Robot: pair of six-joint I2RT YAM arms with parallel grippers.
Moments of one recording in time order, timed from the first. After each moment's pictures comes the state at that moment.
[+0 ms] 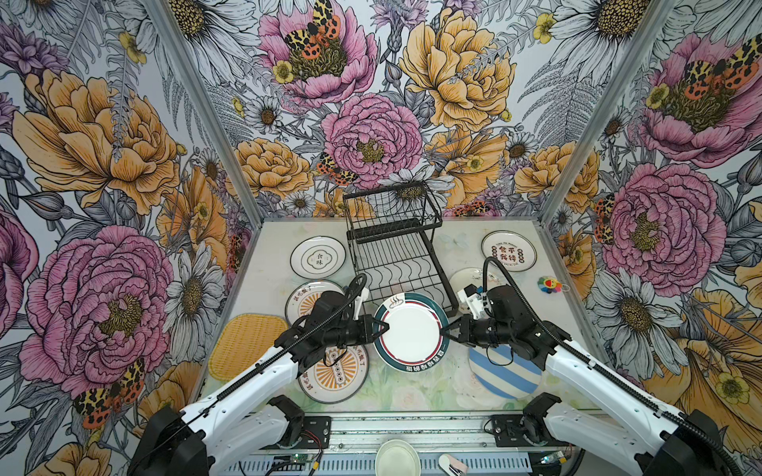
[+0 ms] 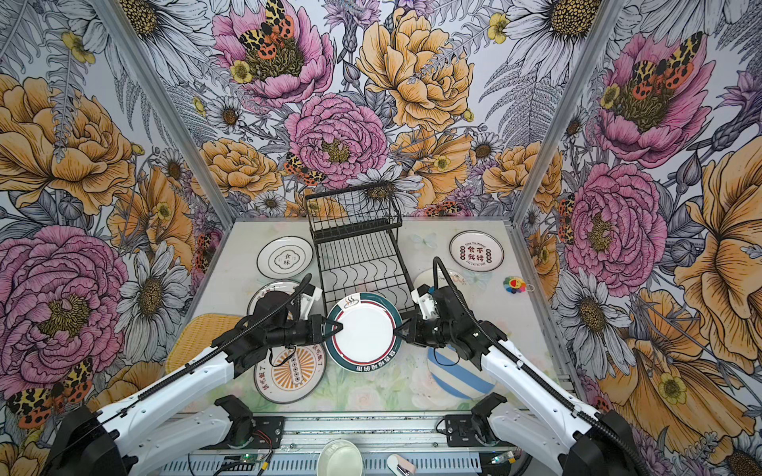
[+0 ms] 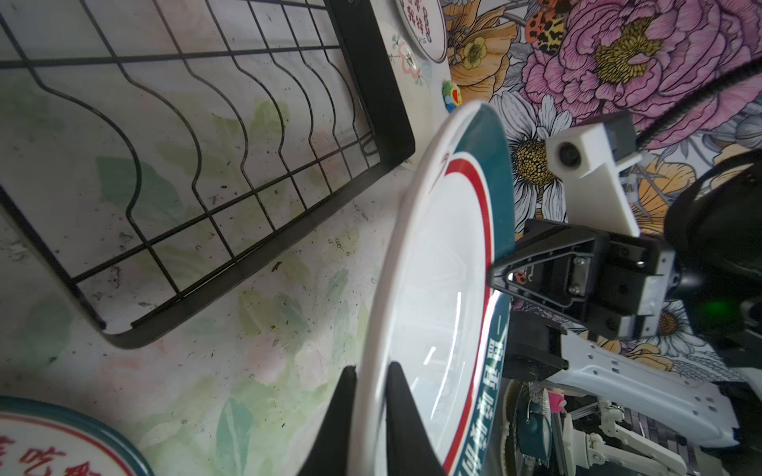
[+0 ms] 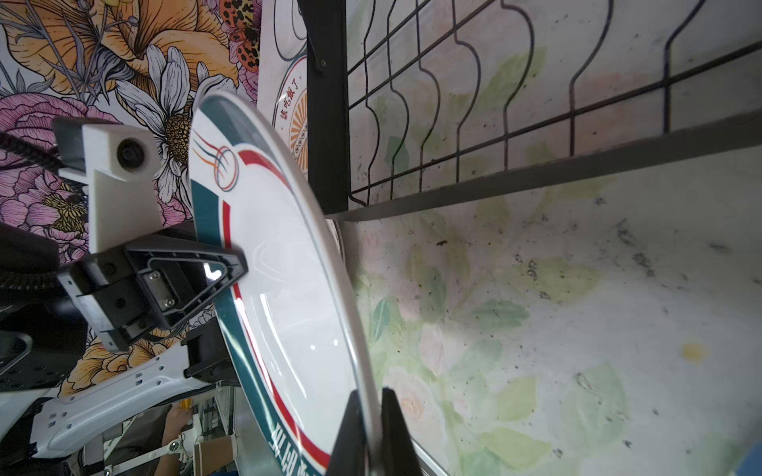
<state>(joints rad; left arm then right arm) -0.60 0.98 0.57 -0.16 0.48 -0.80 0.52 0.97 0.65 -0.45 -0.58 0.72</state>
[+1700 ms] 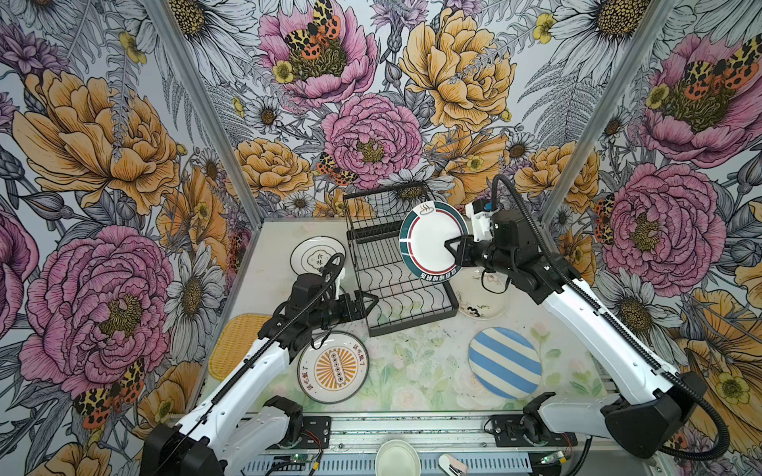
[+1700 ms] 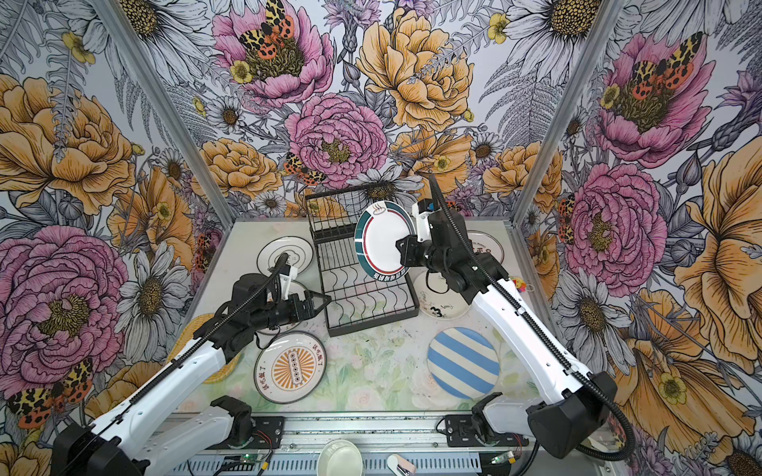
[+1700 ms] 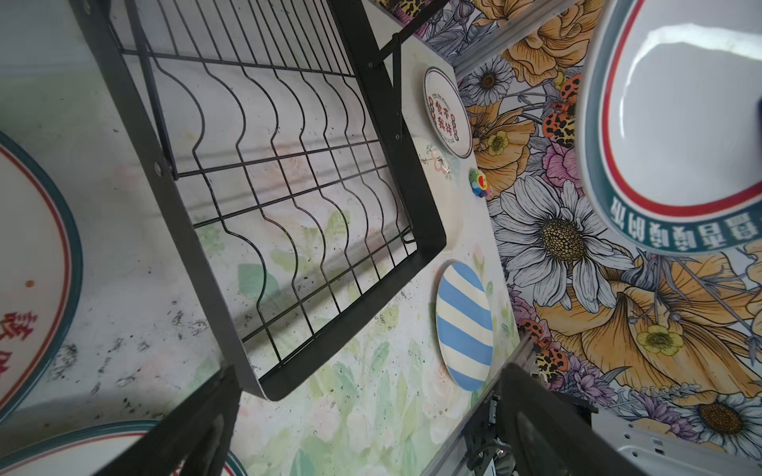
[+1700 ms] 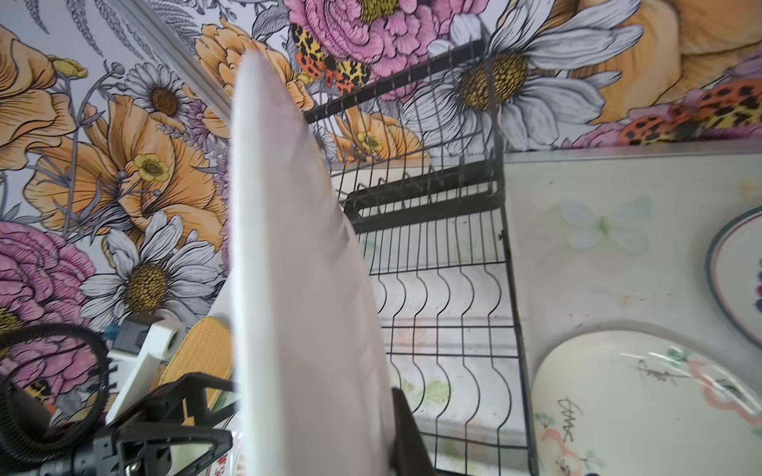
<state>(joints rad) -0.37 0.98 0.69 -0.29 0.43 -0.64 0.47 1.33 1.45 -0.63 -0.12 0.39</state>
